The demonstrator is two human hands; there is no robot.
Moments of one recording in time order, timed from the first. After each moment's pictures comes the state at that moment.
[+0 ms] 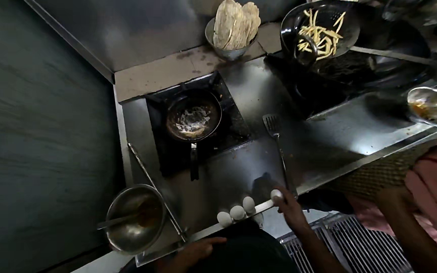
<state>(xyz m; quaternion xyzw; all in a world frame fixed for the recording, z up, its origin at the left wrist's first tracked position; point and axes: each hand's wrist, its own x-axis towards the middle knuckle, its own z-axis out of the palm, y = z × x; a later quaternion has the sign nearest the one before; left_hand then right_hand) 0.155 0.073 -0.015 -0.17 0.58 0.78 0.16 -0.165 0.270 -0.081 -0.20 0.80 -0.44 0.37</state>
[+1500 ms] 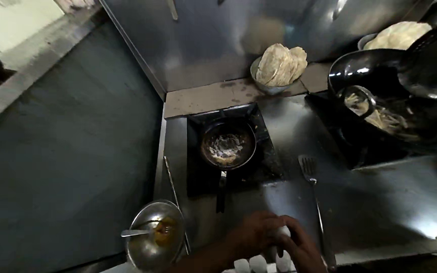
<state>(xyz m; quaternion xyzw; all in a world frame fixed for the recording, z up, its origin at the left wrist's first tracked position) -0.020 0.025 0.023 -0.08 0.85 0.51 -0.10 -0.151 0.179 -0.013 -0.30 0.58 -0.63 0.43</state>
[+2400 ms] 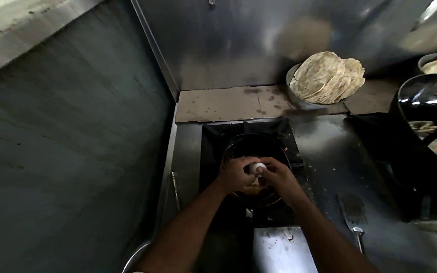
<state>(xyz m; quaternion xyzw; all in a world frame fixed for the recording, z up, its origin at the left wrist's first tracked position) -0.046 -0.229 0.014 -0.27 0.82 0.48 -0.19 -0.209 -0.129 0.008 -0.37 0.62 -0.50 0.49</state>
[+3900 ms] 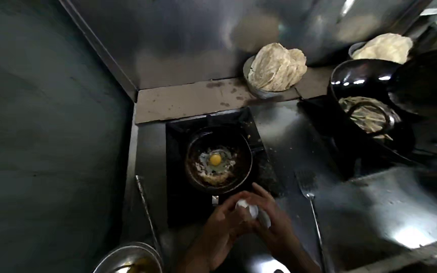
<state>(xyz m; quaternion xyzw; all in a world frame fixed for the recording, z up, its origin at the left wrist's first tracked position) -0.024 -0.068 0.052 -0.27 0.36 0.88 -0.15 -0.173 0.034 0.017 -0.54 0.62 -0.53 0.20</state>
